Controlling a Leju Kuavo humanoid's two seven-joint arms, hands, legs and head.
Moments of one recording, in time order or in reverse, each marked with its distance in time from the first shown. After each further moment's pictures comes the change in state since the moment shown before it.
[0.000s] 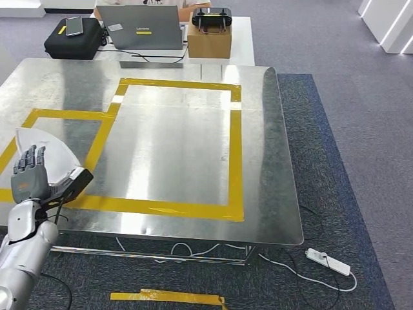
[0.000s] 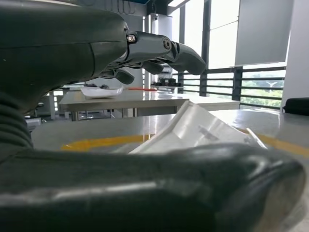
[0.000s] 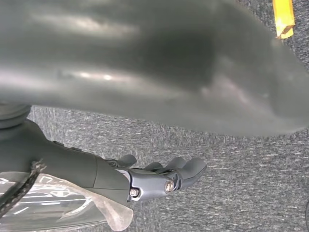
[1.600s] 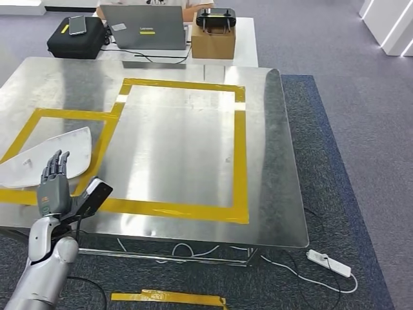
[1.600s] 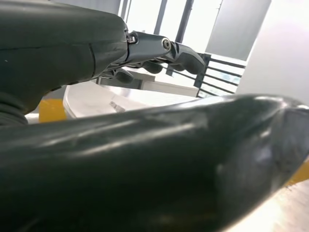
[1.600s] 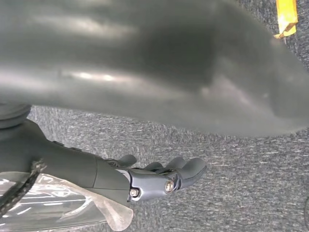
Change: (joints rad) left arm 0.204 -0.111 -0.065 -0.320 0.217 -0.027 -0.120; right arm -0.009 0.000 -0.071 -0.025 0.075 0.019 -0.009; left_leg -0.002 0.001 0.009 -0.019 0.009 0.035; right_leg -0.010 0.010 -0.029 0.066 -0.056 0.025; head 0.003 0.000
